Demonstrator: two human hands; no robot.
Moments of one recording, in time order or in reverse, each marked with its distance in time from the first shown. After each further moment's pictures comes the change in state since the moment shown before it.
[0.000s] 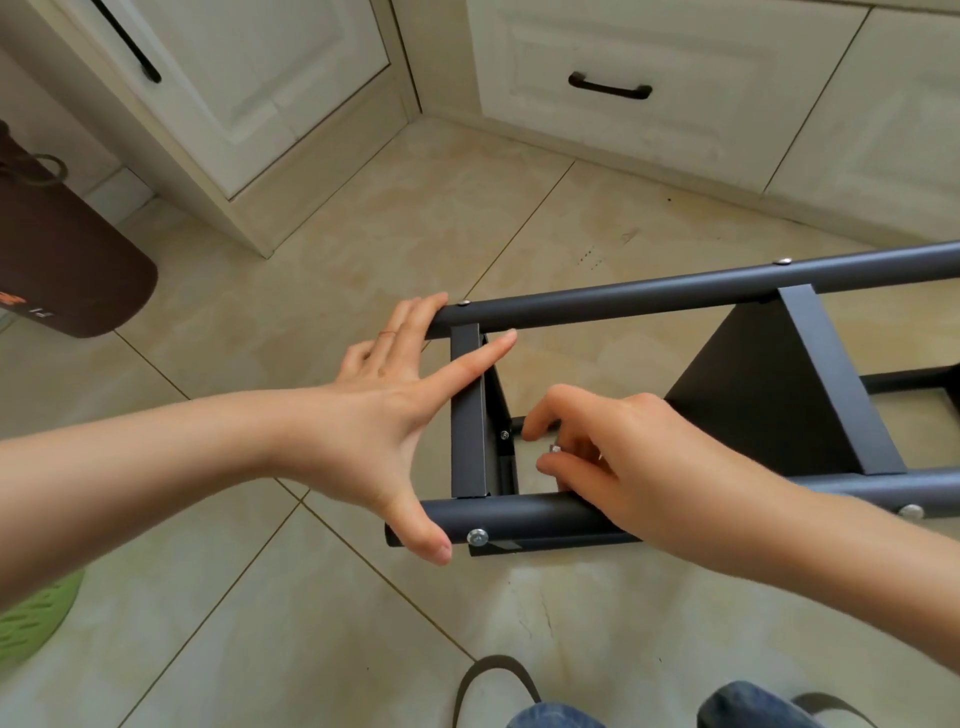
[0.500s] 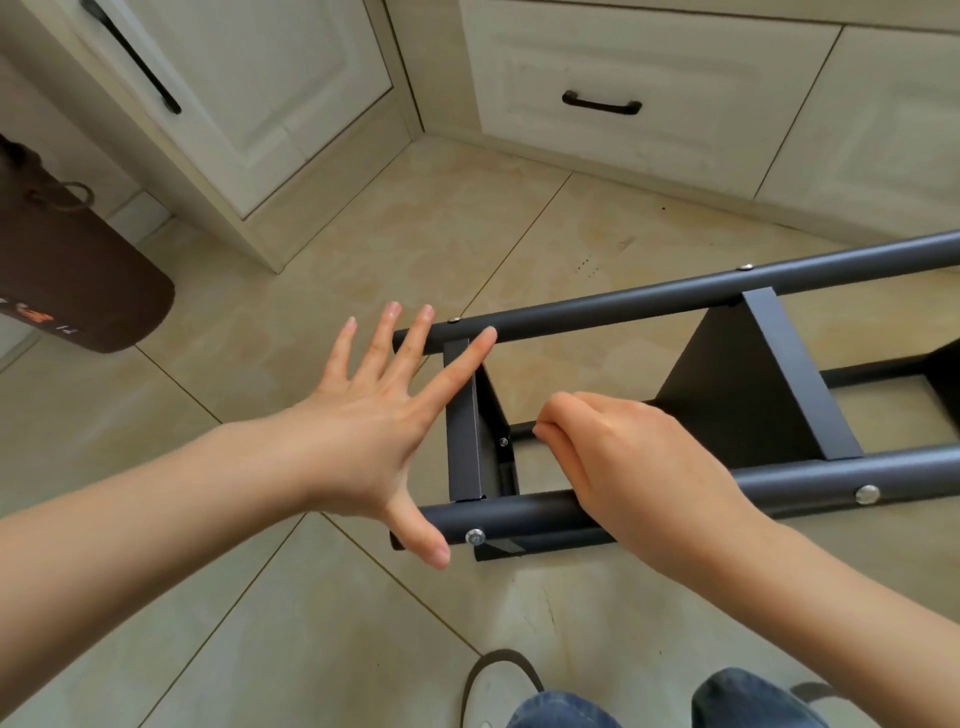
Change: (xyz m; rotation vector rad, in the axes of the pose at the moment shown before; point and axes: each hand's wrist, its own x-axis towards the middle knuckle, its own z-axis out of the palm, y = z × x) left_hand -0.012 0.012 0.006 0.244 0.016 -0.162; right_hand -0.013 -0.010 0.008 -0.245 0.244 -0.091
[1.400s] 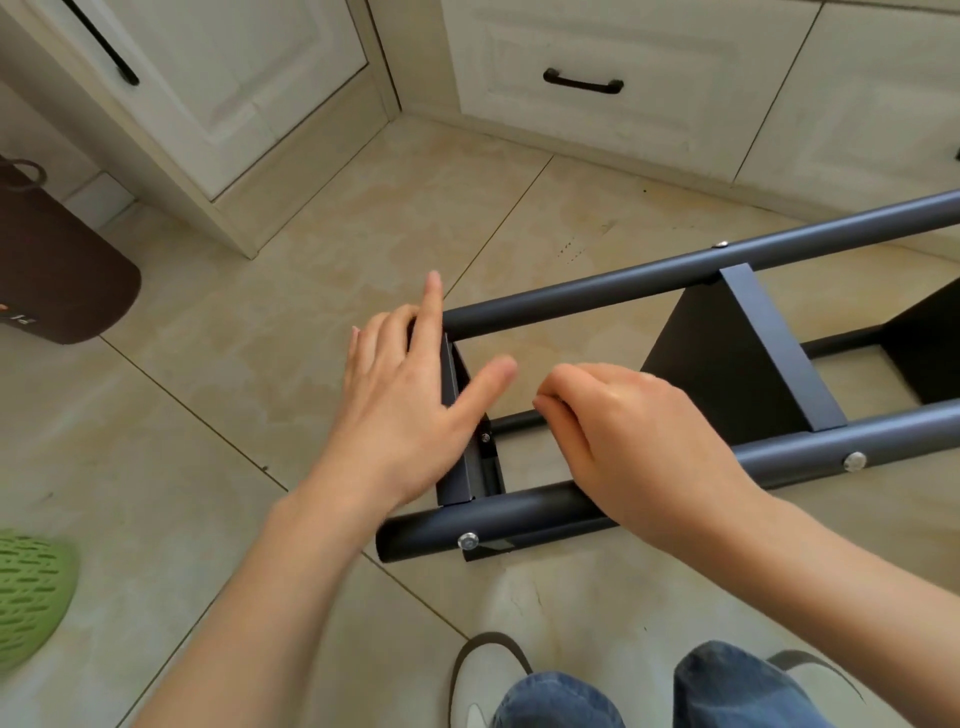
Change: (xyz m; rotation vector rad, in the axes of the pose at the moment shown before) left_hand 0.021 0.042 0.023 -0.623 0.566 -0.171; right_hand -0.005 0.005 0.005 -0.027 0.148 0.010
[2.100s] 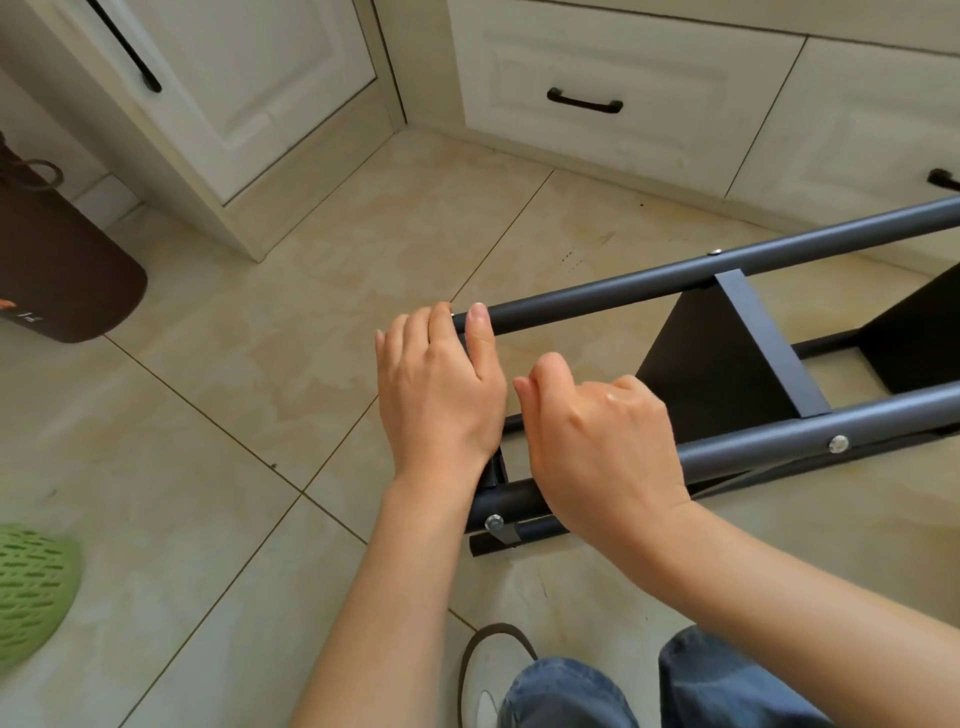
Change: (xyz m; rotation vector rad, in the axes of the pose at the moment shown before) left_hand 0.006 0.015 0.023 -0.062 0.384 -0.172; right_hand 0.002 -0.038 0.027 -0.208 0.302 0.049
